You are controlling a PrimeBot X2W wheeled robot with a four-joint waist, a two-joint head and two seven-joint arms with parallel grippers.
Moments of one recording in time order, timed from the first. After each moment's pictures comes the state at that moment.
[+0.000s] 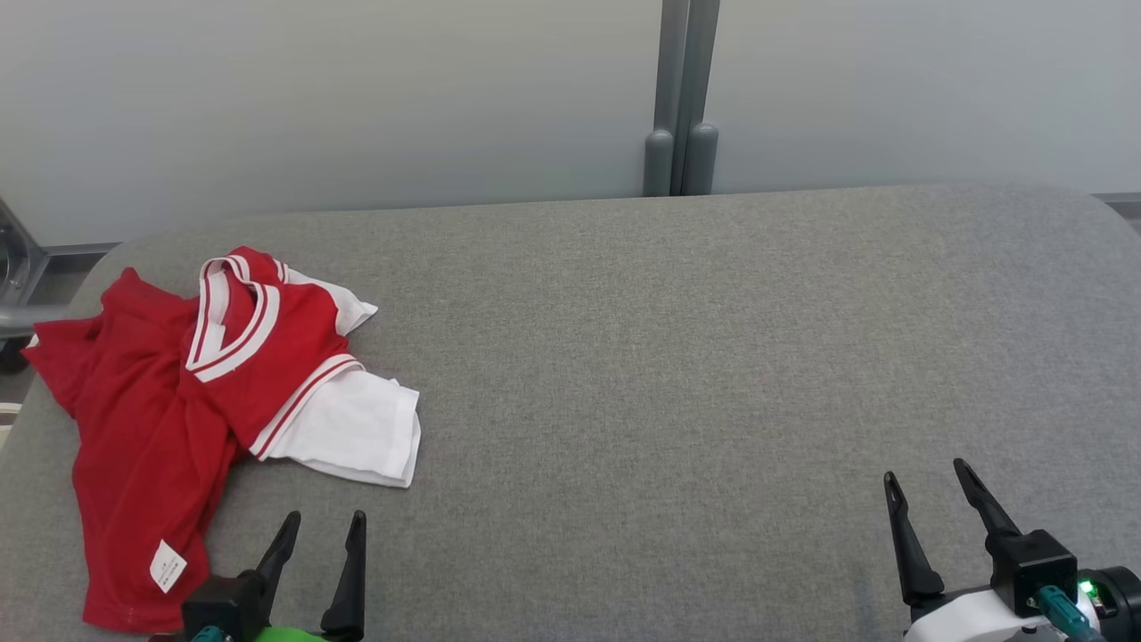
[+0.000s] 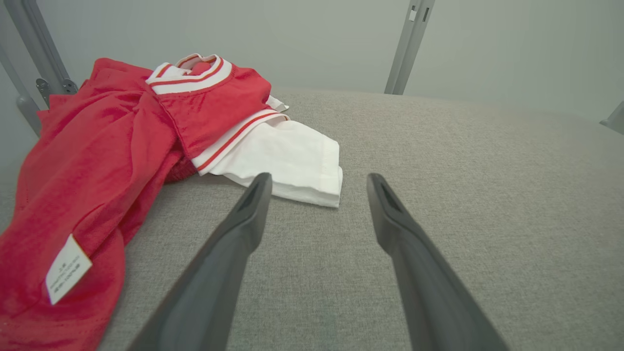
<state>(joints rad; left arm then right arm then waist) 0.04 0.16 -0.15 0.34 -0.32 -0.13 -0.25 0.12 -0.08 -0.05 0.14 -0.04 0.13 -0.25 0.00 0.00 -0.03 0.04</state>
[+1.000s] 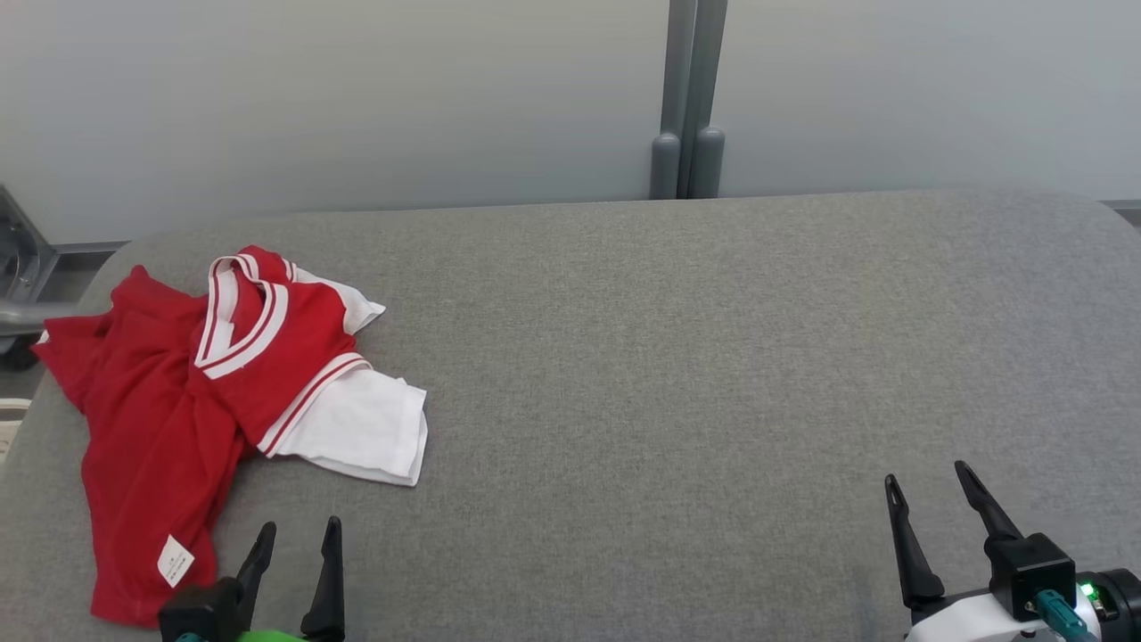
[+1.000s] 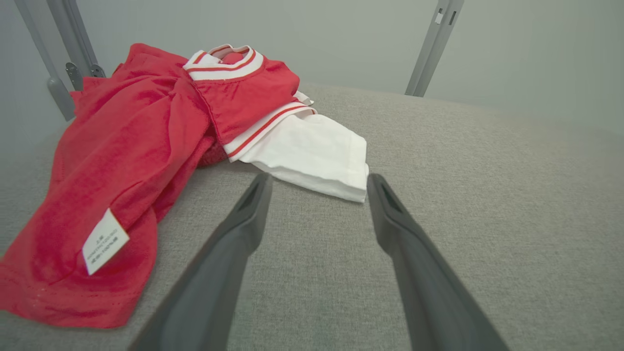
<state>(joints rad) 0.04 0.13 -0.08 0.39 -0.32 -0.13 -0.26 0.12 -0.07 -0.06 0.15 -0.07 0.13 -0.26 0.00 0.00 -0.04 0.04</state>
